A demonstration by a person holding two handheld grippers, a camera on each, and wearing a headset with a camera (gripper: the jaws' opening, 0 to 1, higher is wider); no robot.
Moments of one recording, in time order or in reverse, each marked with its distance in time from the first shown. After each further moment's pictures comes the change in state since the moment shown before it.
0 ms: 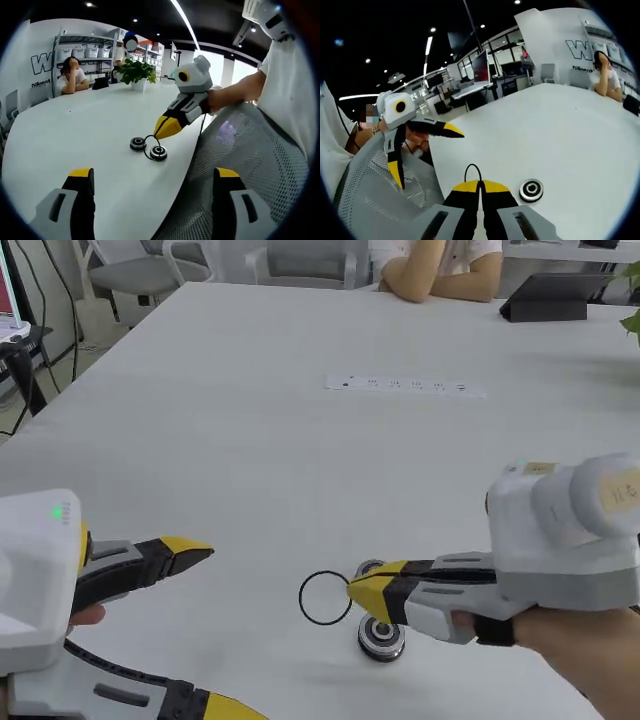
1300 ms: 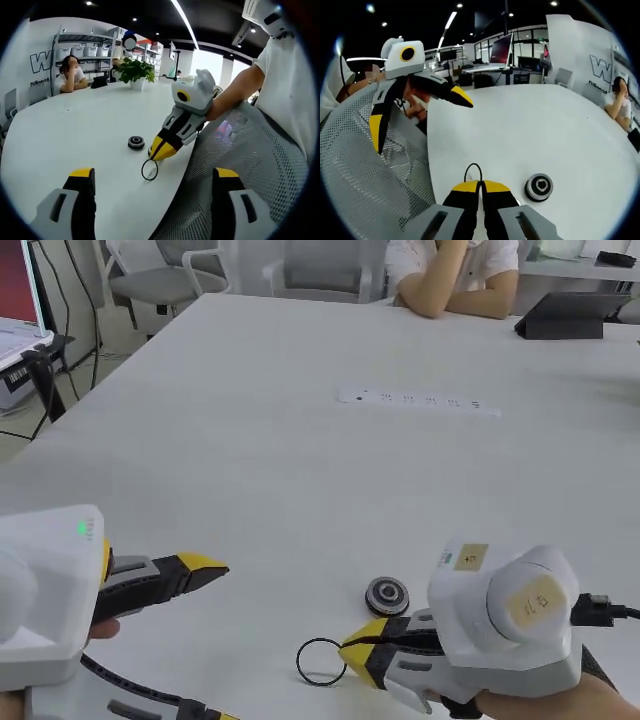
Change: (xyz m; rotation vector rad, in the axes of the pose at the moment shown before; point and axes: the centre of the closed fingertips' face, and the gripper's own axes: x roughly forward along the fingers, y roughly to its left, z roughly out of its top) left arm 0.001 -0.003 -0.002 -0.007 0.005 -0.015; right arm 0.028 -0.001 -0.039 -0.232 0.139 -0.031
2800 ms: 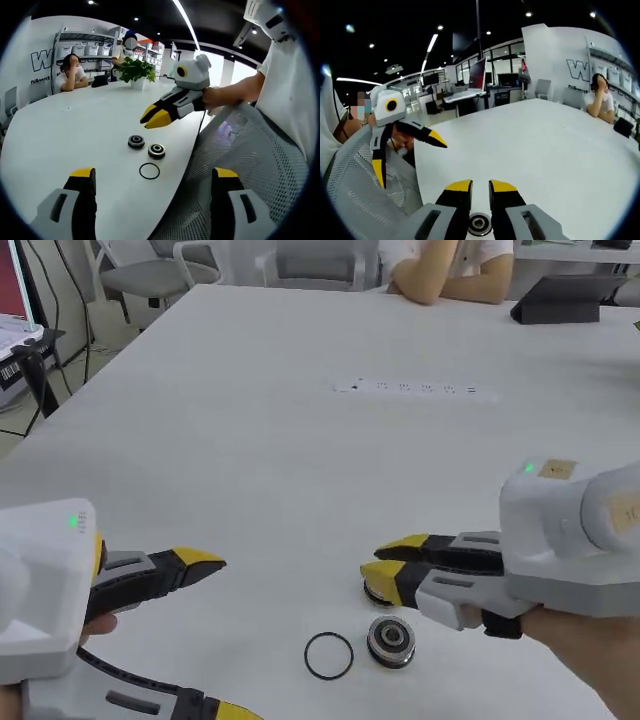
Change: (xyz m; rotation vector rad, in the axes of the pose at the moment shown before) left arm 0.000 0.000 -0.001 -0.014 0.001 0.000; right arm -0.046 -0.047 0.049 0.128 -0.209 -0.126
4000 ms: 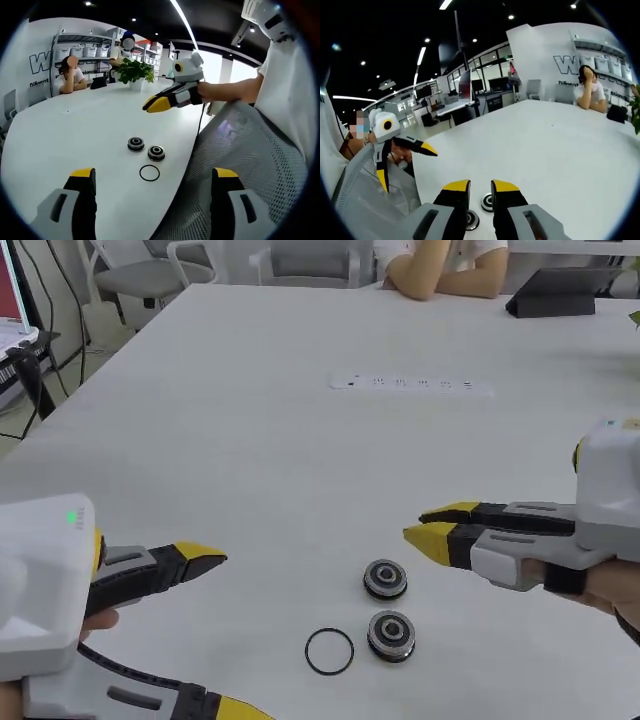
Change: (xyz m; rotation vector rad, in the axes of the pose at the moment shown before) left arm -0.001 0.000 0.005 0.019 -0.006 -0.004; right arm -0.026 -0.026 0.006 0.103 -0.048 -0.007
